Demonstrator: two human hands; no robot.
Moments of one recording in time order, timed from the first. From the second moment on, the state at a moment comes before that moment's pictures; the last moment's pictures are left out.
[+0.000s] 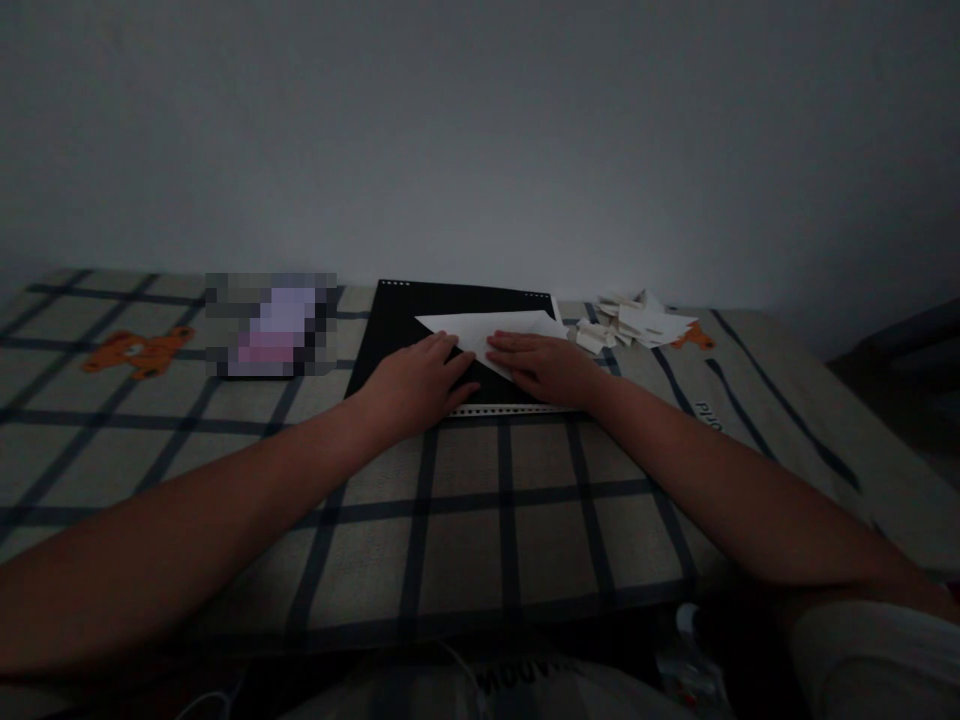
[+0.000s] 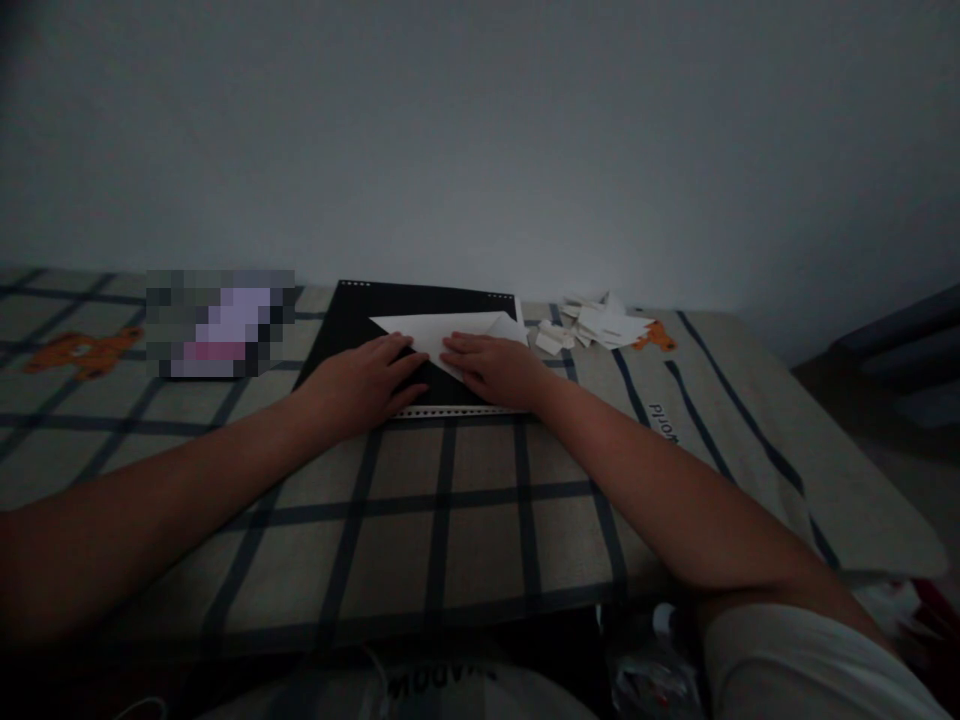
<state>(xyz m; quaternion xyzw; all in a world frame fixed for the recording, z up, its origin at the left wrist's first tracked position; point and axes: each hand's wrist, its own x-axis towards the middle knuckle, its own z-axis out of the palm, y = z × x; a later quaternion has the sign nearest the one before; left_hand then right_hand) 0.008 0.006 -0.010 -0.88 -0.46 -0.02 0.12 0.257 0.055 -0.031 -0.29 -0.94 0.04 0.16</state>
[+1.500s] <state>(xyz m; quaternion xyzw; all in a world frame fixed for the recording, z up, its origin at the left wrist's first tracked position) 0.004 0.008 -0.013 -0.86 -0.51 -0.04 0.08 0.255 0.053 -0.026 -0.30 -0.94 0.05 0.15</state>
